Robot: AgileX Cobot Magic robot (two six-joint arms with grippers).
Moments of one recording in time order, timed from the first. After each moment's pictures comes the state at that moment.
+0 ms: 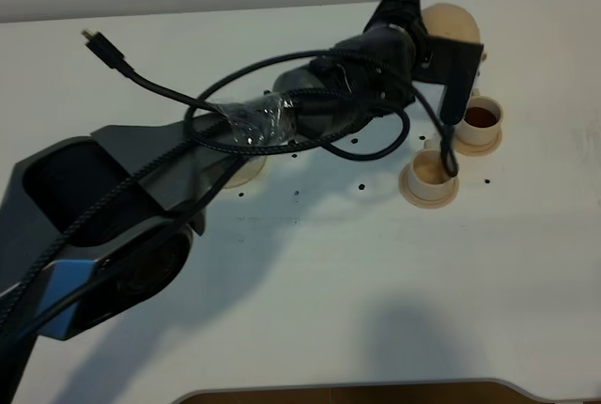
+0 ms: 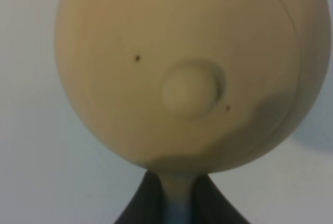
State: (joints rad) left arm -0.81 2.39 -1.97 0.93 0.48 0.41; right arm -0.06 -0.01 -0.49 0.25 1.07 -0.04
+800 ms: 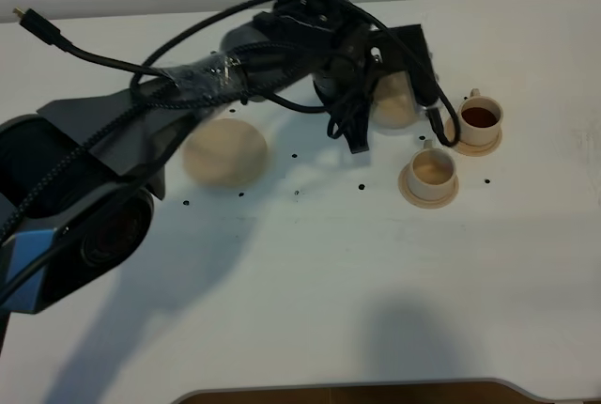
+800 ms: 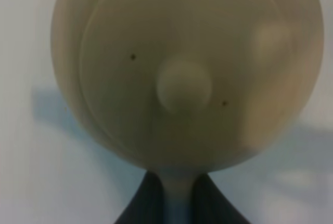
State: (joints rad) left arm -0.69 2.37 -1.98 0.19 0.76 0.65; right arm -0.06 -0.01 -0.49 0.25 1.07 -0.04
